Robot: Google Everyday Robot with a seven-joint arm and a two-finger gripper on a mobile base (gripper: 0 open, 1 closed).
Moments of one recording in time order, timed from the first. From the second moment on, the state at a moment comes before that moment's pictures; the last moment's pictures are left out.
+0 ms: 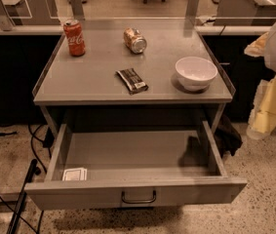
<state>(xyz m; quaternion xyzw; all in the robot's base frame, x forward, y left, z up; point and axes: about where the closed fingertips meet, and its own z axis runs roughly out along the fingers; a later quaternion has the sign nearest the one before) 0.438 -0.217 0.976 -0.60 0.78 -0.03 0.16</state>
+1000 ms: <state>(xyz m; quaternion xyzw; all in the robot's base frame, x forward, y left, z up) 0.473 -0.199 0.965 -0.59 0.78 -0.03 0.19</state>
